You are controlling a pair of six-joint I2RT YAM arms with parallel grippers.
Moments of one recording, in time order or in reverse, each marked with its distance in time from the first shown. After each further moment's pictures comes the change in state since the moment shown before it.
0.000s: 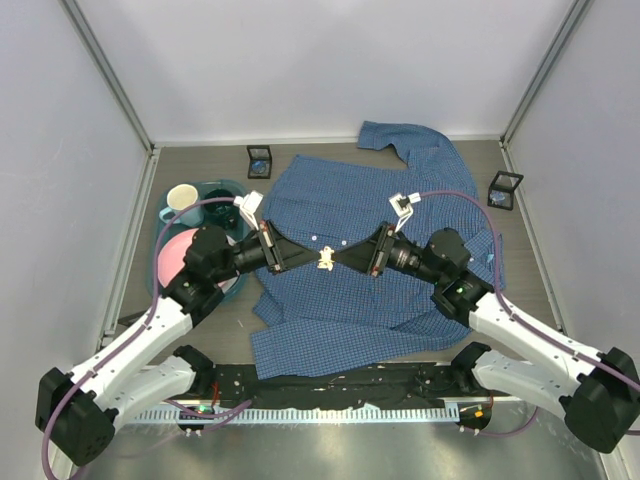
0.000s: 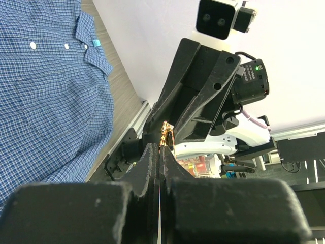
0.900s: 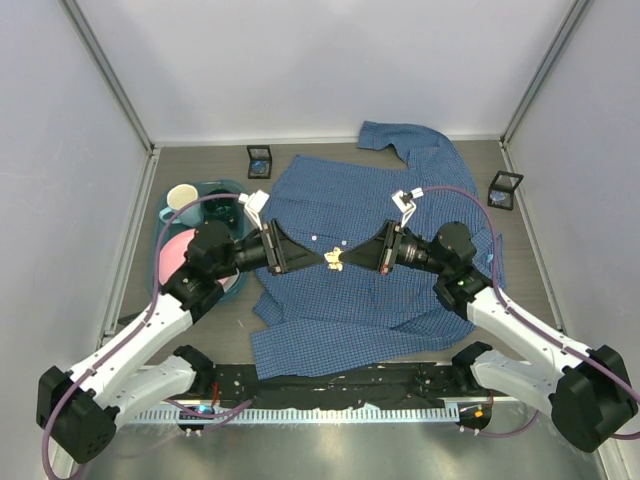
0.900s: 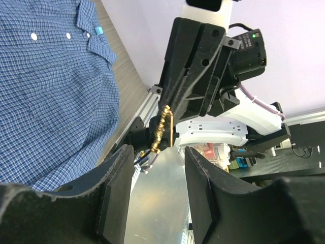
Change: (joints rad) left arm 0.003 0.008 0.043 -0.075 0.053 0.080; right arm -0.142 0.063 -0.026 0.114 -0.269 0.089
